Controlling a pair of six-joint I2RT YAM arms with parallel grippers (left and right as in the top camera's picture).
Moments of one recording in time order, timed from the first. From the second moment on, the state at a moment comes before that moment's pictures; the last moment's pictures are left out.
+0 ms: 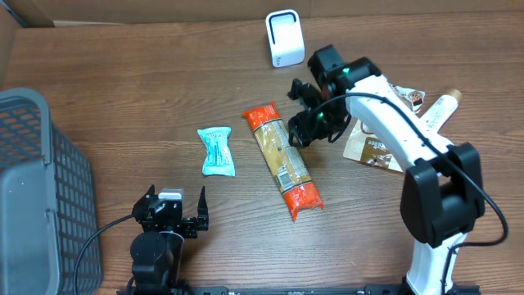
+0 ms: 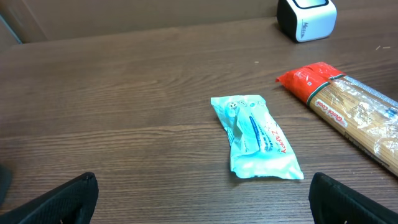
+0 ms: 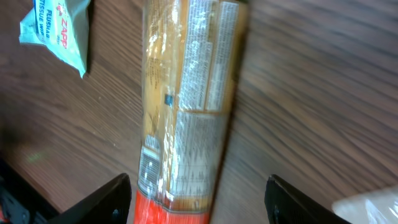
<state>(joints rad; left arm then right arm) -0.04 0.01 0.14 -0.46 -0.06 0.06 0.42 2.04 1.69 -1.12 -0.39 -0.11</state>
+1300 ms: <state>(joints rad) -0.04 0.01 0.14 -0.46 -0.06 0.06 0.53 2.11 1.58 -1.00 -0.39 0.16</state>
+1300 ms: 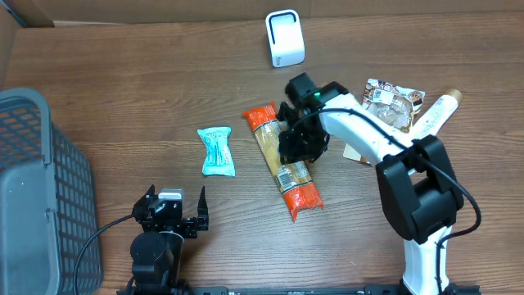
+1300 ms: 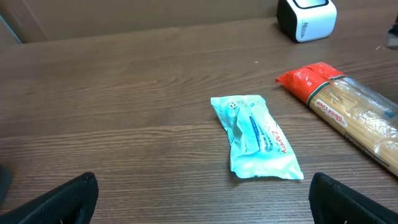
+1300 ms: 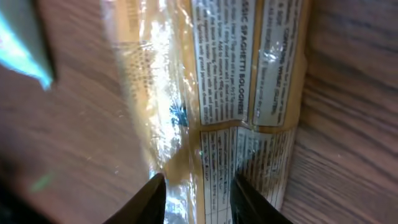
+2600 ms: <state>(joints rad) -0.04 0.01 0.14 -0.46 -0.06 0.06 0.42 2.22 1.63 -1.04 -0.52 -0.21</state>
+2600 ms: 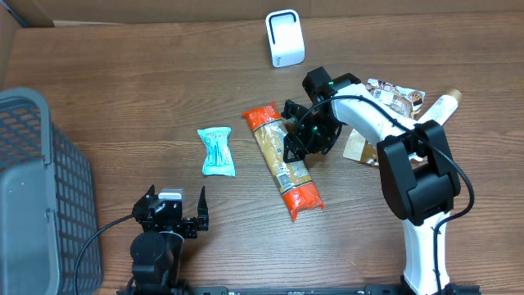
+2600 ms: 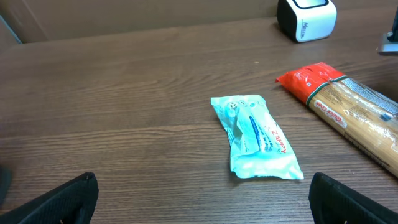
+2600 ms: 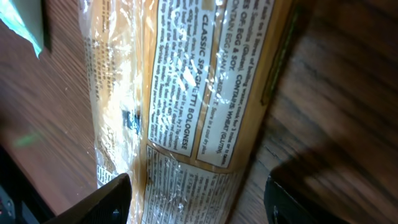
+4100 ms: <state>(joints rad) -0.04 0.01 0.14 -0.46 -0.06 0.06 0.38 2.01 1.74 -1.11 -0.79 -0.11</state>
